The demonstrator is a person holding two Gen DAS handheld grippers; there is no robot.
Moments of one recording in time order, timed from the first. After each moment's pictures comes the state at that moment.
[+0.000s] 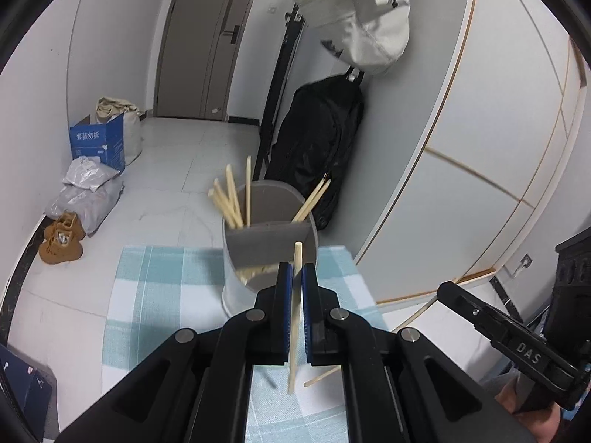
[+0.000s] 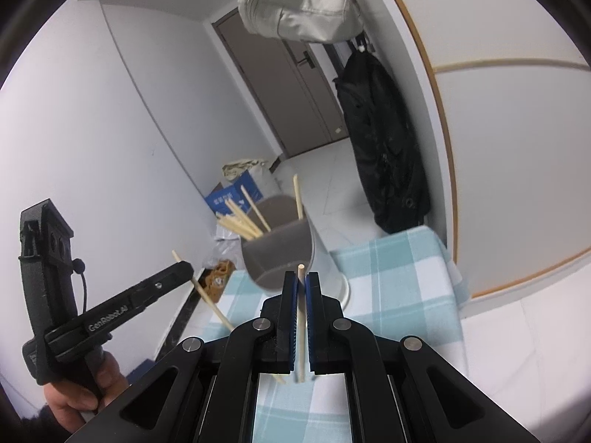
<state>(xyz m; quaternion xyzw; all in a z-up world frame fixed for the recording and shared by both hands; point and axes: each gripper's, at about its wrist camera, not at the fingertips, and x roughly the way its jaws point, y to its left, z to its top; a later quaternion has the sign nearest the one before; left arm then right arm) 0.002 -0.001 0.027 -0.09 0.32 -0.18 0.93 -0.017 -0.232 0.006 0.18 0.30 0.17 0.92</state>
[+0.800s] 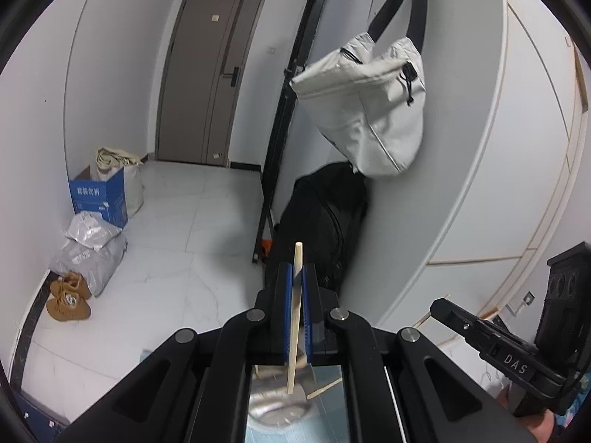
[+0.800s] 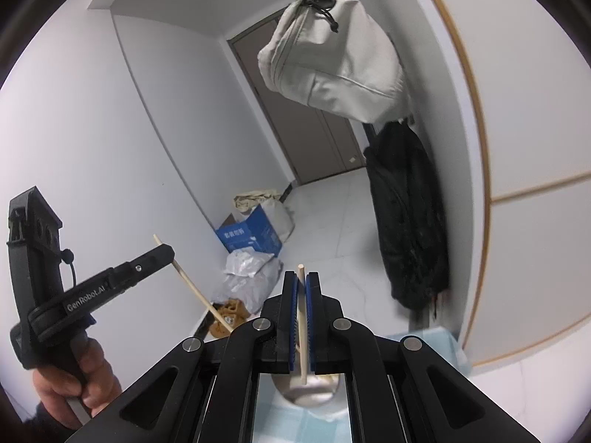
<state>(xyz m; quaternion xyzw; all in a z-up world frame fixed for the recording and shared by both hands) 0.077 0.004 0.131 -0.09 0.26 -0.16 0.95 0.084 -0.223 0.126 0.17 0.26 0.18 0.93</state>
